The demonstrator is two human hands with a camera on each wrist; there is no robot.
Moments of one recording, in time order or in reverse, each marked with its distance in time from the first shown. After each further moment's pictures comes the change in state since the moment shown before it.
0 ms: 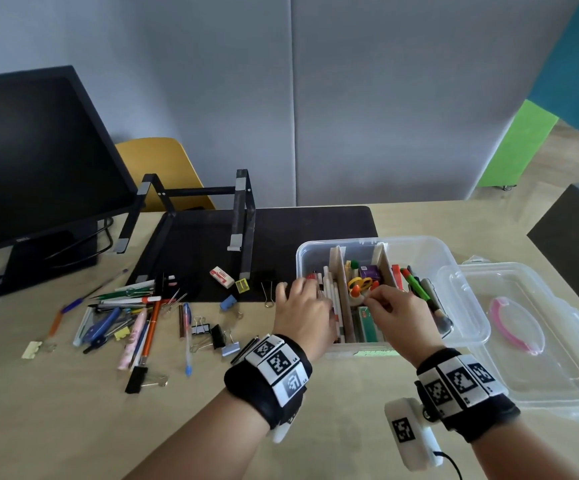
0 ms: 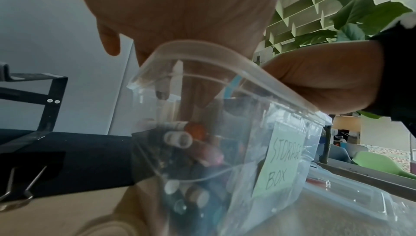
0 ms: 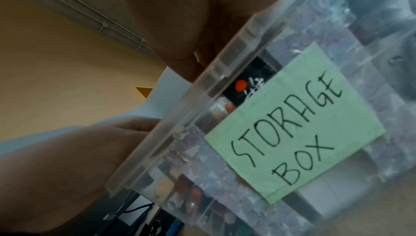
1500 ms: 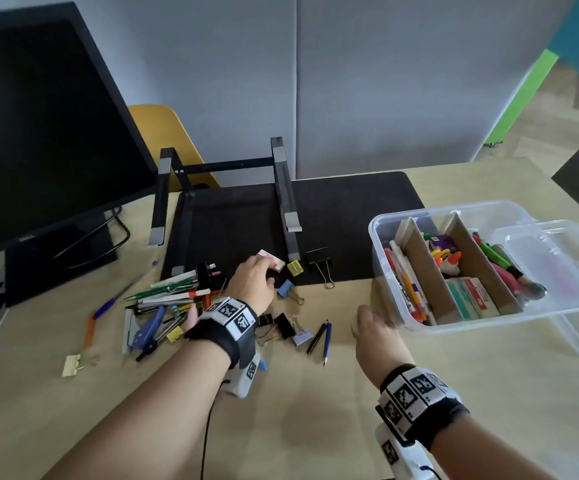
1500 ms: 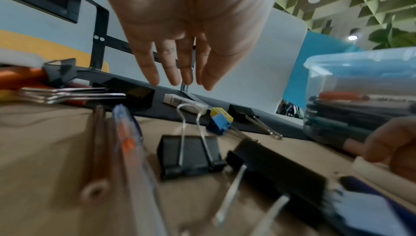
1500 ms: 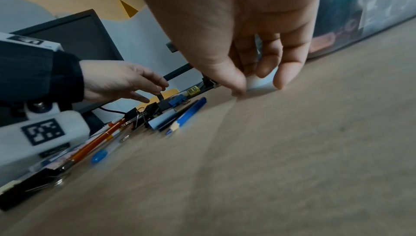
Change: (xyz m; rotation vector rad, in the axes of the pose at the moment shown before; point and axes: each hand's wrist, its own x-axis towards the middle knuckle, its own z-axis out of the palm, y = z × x) left_hand 0.019 -0.236 0.045 -0.320 -0.121 -0.181; right_hand -0.030 -0.068 0.177 -0.491 -0.347 0.298
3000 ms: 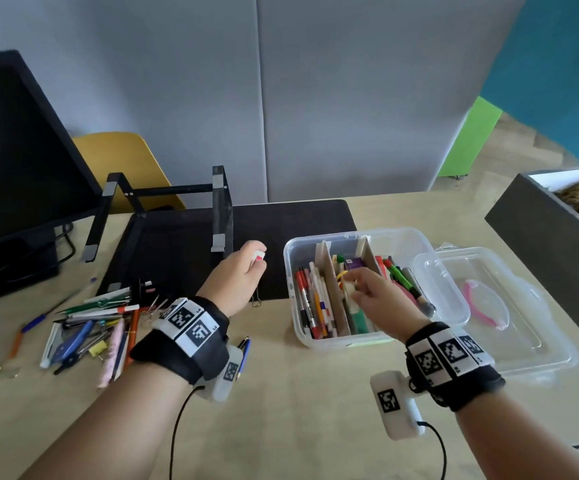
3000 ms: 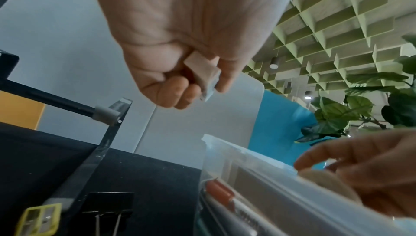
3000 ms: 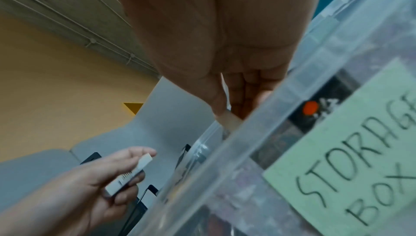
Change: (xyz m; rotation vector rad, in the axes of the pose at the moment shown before) left_hand -0.034 0.161 -0.049 -0.273 0.003 0.064; right_hand 0.004 0.116 -0.149 0.416 0.067 -0.193
